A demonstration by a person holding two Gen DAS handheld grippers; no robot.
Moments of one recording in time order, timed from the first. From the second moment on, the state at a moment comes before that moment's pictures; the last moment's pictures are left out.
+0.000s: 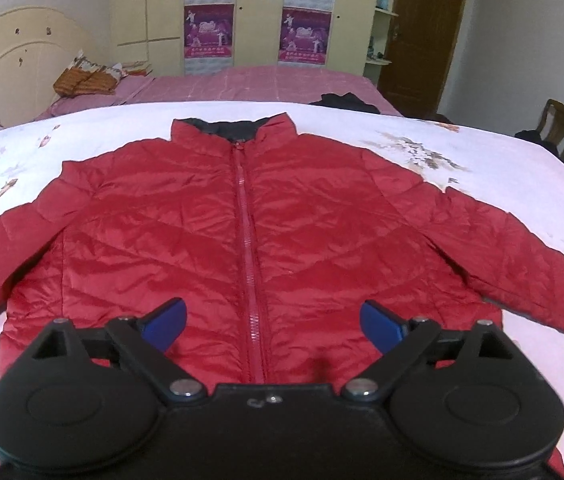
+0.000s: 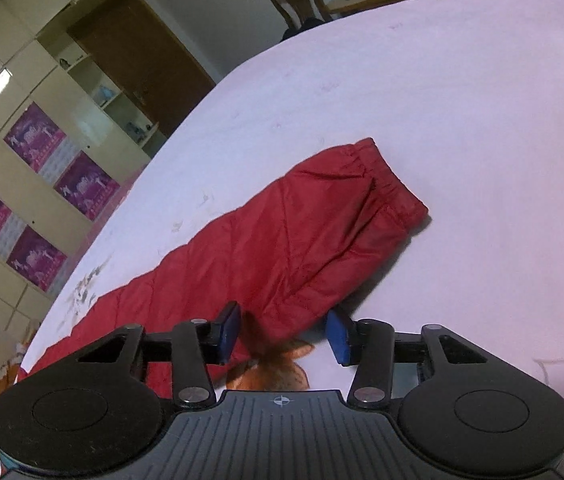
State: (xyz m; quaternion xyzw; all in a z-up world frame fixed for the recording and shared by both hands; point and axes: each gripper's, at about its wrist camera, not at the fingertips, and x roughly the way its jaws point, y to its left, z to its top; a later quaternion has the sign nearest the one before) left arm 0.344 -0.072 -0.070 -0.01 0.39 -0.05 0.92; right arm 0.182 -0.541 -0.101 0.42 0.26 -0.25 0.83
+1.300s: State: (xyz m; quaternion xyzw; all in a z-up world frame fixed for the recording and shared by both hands) left arm 0.361 0.051 -0.065 -0.12 0.40 -0.04 0.91; right arm 0.344 -0.117 -0.063 0.00 0.36 0.28 0.89
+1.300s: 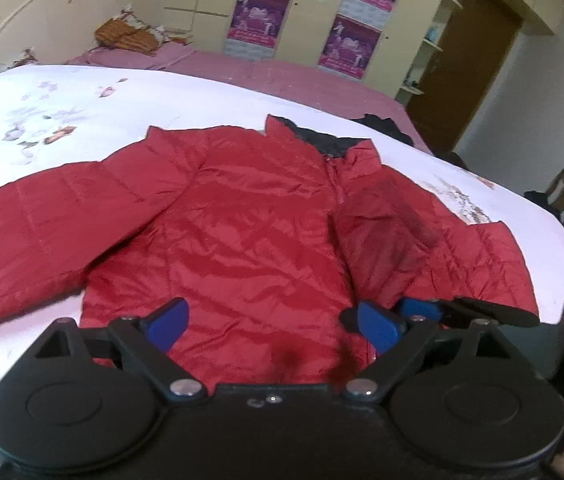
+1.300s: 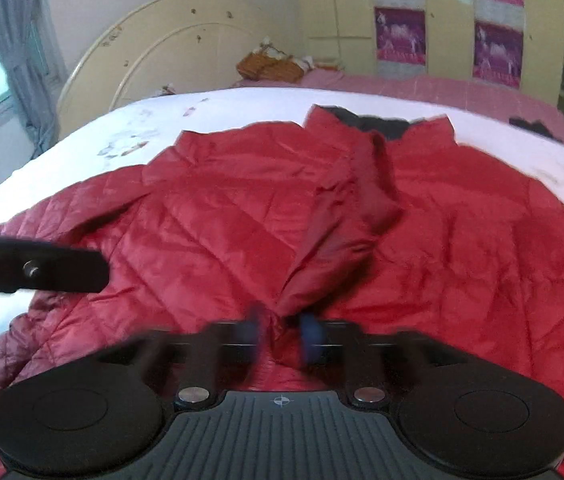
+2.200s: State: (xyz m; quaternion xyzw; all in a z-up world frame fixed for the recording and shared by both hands) left arm 0.424 0.067 -0.079 -0.13 0.35 -0.06 0.92; right arm 0.318 -0.315 -0.042 0.19 0.31 -0.07 0.93
